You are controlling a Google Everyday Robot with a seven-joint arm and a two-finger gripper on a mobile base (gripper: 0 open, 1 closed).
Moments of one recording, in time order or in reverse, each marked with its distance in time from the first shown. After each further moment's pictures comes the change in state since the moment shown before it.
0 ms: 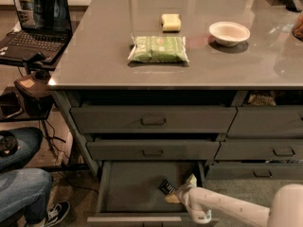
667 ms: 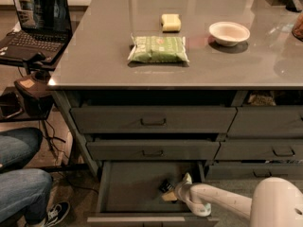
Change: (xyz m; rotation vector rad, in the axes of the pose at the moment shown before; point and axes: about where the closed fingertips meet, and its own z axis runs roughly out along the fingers) arm -0.006 0.009 0.050 -0.129 -0.048 0.014
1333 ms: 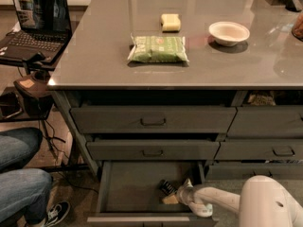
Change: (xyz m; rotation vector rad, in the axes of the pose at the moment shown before) arm 0.039 0.008 0.025 -0.069 0.036 0.062
